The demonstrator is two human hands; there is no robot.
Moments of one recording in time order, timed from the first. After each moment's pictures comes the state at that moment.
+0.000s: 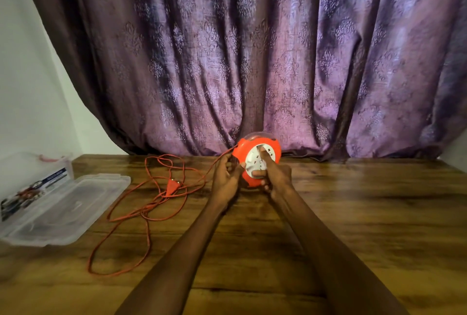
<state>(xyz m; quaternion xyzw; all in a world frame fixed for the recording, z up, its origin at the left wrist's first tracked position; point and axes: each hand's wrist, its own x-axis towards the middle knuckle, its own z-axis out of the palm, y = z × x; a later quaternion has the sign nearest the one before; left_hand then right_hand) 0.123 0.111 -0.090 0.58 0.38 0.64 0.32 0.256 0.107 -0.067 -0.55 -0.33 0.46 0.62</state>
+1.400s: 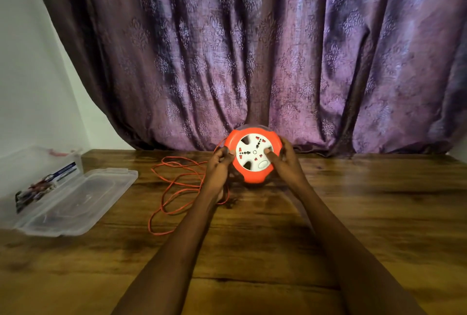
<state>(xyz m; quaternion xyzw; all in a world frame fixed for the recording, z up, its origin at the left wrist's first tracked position) 0.099 0.112 -0.083 0.47 0.35 0.64 0.50 0.287 0.119 -0.077 -0.45 -0.58 0.30 0.61</state>
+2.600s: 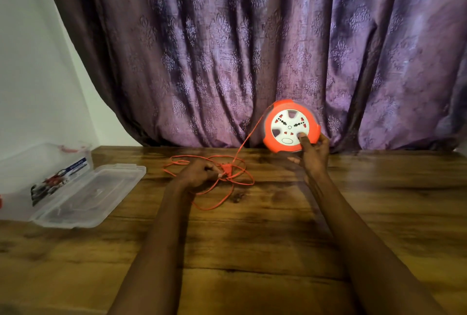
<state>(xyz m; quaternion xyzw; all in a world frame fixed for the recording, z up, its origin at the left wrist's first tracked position) 0.003 0.112 -0.071 0.75 0.53 0.28 0.28 0.300 0.099 -0.049 -0.39 -0.31 0.39 0.77</state>
